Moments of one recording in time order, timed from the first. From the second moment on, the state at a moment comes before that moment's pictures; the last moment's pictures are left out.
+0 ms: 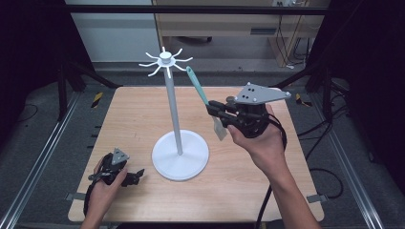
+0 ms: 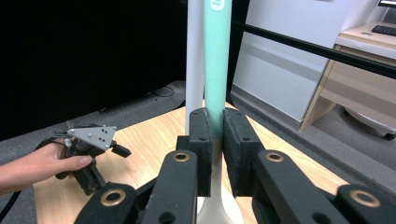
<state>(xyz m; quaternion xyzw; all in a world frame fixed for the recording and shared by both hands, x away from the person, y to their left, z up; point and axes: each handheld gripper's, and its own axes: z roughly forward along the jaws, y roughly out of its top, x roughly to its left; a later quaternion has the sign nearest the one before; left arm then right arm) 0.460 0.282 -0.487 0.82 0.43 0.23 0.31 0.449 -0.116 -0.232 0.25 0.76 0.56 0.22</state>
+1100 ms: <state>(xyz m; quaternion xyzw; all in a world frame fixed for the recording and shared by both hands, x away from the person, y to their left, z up) 0.460 0.282 -0.487 0.81 0.43 0.23 0.31 0.457 -0.107 -0.237 0.24 0.77 0.55 0.21</state>
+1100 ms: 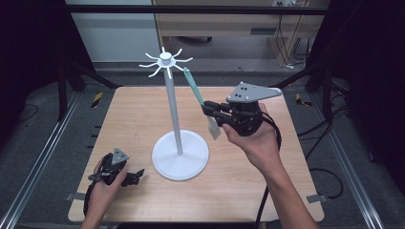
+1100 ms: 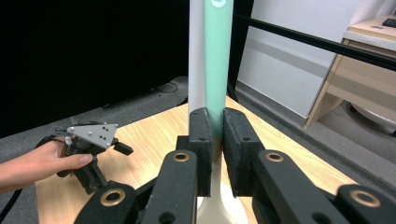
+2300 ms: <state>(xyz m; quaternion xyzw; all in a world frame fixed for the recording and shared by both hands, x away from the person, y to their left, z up) 0.461 0.282 -0.487 0.82 0.43 0.22 0.31 0.463 -0.109 -0.243 0.27 0.79 0.51 0.22</state>
